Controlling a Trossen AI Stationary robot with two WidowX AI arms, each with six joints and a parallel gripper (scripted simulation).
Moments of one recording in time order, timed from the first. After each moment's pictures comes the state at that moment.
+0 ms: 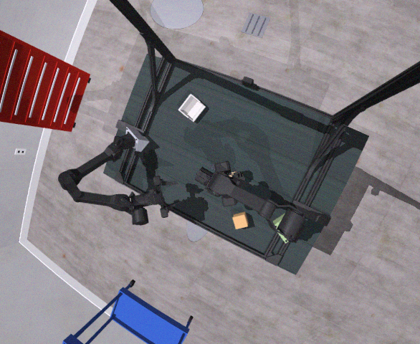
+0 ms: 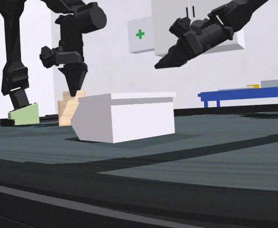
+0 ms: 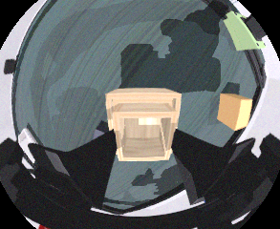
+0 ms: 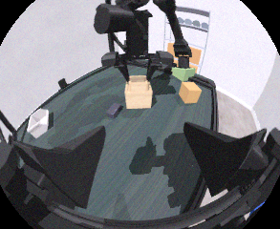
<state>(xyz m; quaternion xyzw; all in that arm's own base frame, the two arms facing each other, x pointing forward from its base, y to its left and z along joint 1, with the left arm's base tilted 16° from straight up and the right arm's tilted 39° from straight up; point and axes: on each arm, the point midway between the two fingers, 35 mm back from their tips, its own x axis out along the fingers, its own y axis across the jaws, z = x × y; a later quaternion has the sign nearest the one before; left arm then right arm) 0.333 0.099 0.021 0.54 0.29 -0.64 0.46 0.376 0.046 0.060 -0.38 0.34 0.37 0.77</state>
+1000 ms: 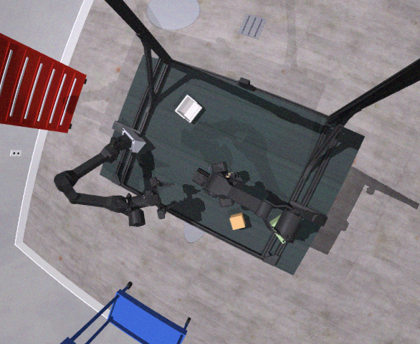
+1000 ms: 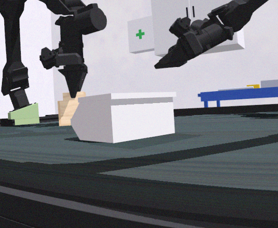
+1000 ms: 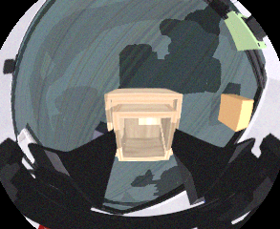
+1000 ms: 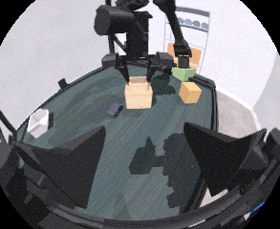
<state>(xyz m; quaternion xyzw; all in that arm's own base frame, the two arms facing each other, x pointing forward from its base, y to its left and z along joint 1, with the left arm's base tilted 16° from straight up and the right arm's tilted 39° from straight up) 0.333 0.098 0.018 0.54 0.29 -0.64 0.46 0.376 0.047 0.060 -0.38 0.34 0.37 0.77</state>
